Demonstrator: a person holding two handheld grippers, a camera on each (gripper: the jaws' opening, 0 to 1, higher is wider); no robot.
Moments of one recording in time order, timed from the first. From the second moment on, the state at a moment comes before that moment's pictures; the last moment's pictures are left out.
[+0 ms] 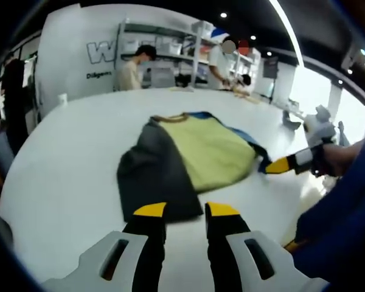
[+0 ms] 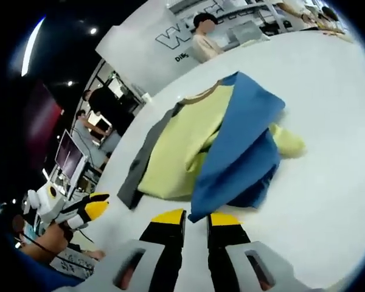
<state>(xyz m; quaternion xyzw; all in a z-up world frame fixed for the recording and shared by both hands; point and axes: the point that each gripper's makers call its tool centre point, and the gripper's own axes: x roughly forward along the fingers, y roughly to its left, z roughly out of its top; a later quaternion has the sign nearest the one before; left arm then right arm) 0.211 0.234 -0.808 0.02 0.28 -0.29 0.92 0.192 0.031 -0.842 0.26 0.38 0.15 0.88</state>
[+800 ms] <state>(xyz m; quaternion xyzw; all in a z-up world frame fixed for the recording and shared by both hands) 0.225 0.227 -0.806 0.01 0.28 -0.29 0.92 0.183 -0.028 -0.818 0.11 0.39 0.18 0.90</state>
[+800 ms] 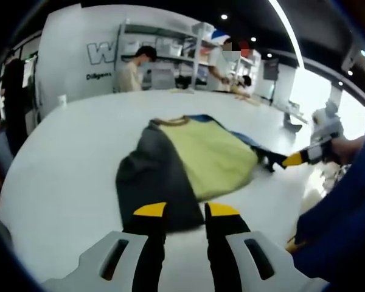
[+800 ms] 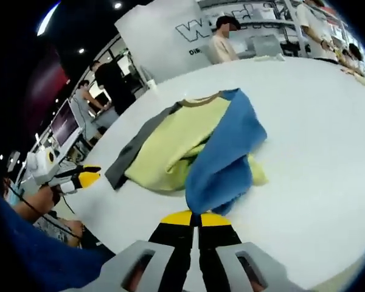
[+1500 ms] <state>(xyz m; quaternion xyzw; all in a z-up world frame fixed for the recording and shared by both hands) 0.227 0.217 -0.799 0.02 0.27 -0.29 0.92 0.207 -0.120 -0.741 0.19 0.44 0.29 0.83</state>
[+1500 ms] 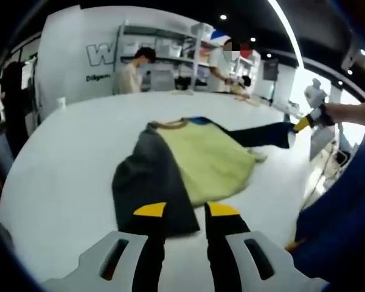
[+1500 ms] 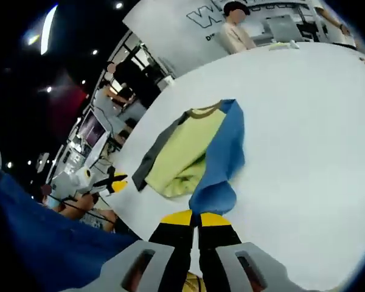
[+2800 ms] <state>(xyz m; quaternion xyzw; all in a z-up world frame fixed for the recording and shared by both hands) 0.202 0.157 -0.788 0.02 0.27 -0.25 0.93 0.231 -0.242 -0.750 0.22 0.53 0.42 0.71</state>
